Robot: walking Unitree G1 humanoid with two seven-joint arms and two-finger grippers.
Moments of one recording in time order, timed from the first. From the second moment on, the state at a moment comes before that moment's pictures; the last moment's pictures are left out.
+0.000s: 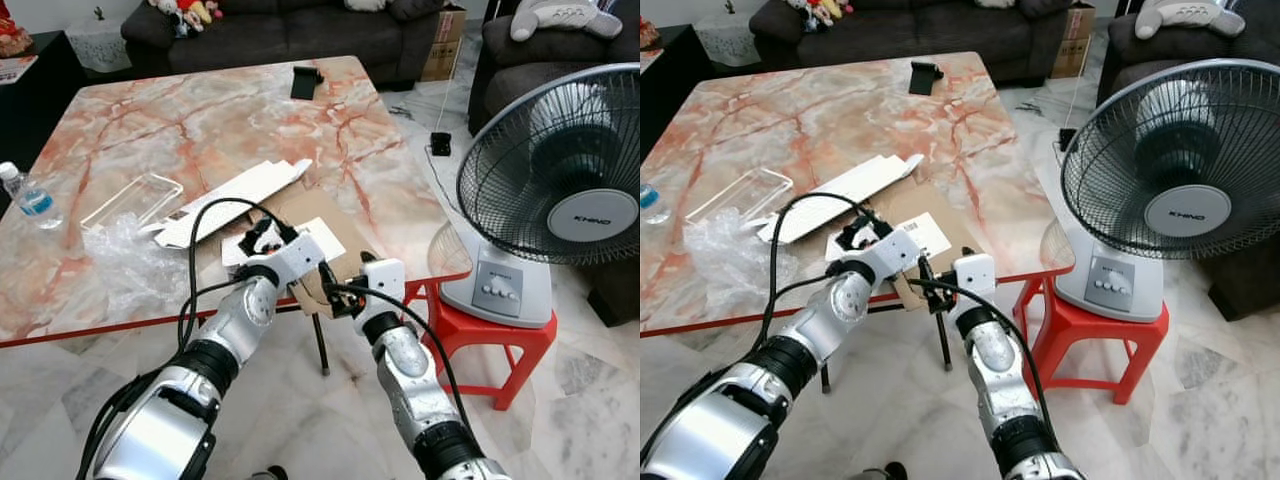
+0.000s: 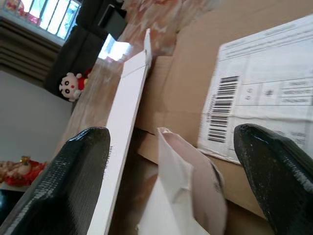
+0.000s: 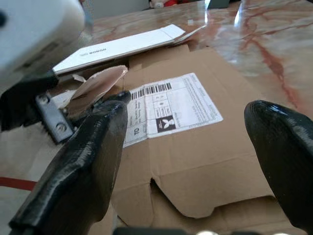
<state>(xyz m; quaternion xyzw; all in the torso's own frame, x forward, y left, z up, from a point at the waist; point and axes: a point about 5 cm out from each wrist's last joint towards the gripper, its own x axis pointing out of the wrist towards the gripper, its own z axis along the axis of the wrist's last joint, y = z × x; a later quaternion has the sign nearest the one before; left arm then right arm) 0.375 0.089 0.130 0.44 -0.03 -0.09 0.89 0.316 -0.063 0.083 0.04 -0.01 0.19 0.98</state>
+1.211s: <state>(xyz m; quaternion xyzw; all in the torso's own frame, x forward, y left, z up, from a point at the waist) 0.380 0.100 0.126 0.43 0.02 -0.06 0.90 0.324 -0.066 0.091 0.03 0.00 0.18 0.98</state>
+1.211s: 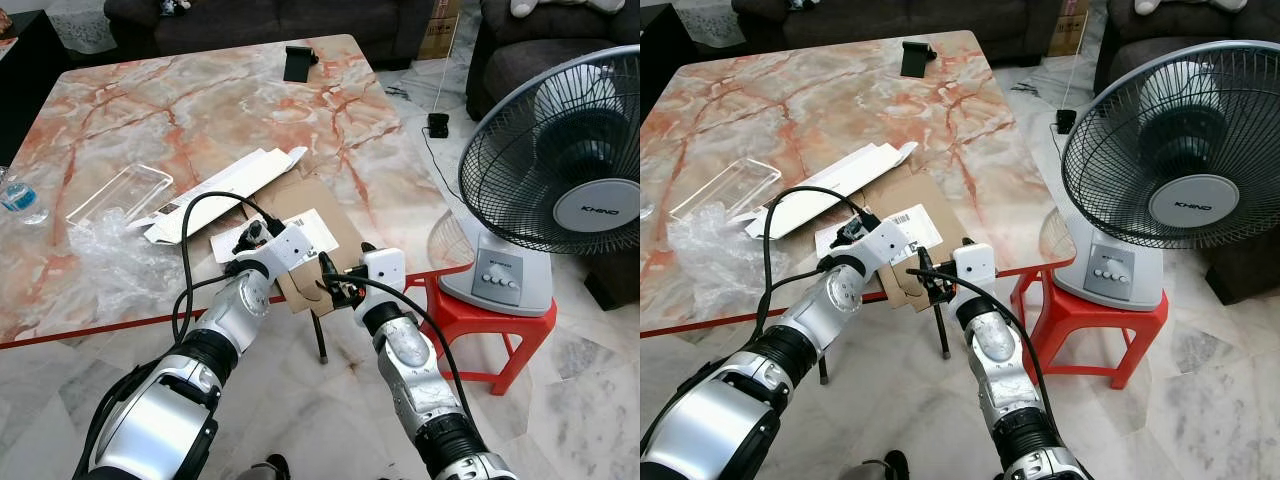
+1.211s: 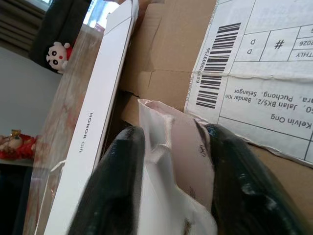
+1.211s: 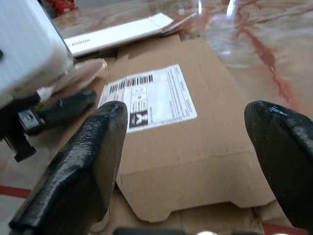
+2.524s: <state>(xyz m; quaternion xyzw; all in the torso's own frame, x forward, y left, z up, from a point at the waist) 0.349 0.149 0.164 0.13 -0.15 0.06 0.98 0.359 -0.072 0.143 0.07 -0.09 0.15 0.98</state>
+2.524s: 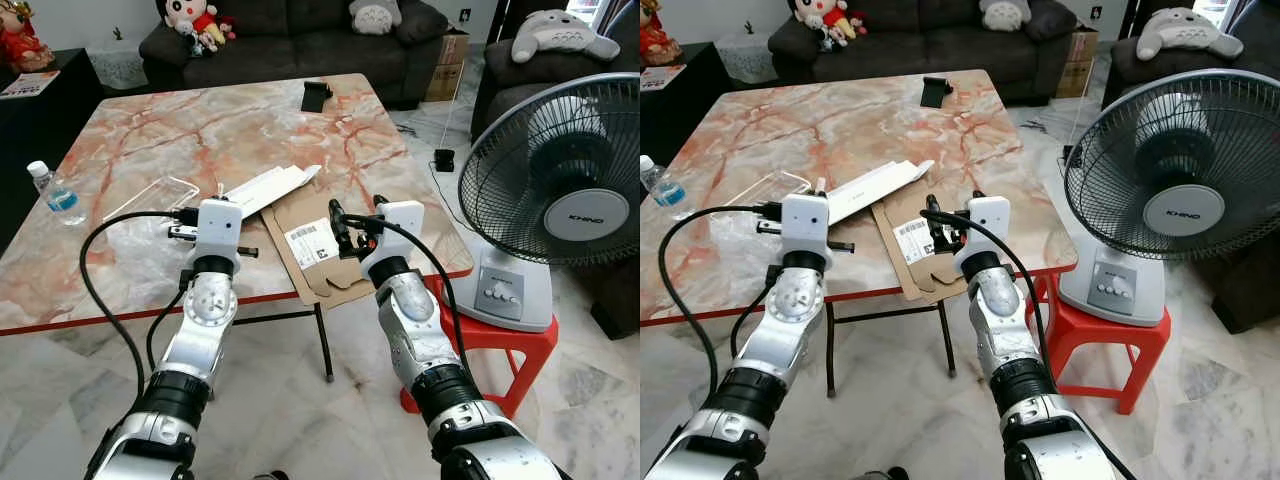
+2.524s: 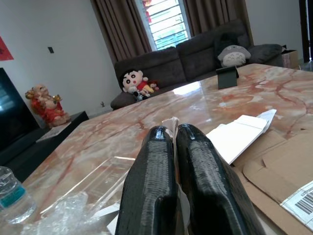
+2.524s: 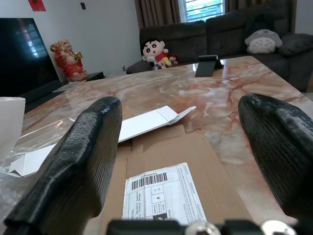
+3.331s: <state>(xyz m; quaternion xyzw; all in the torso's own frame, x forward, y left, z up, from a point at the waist) 0.345 0.141 0.163 0.13 -0.15 0.03 0.98 0.359 -0.086 0.141 0.06 -0.10 0.13 0.98</state>
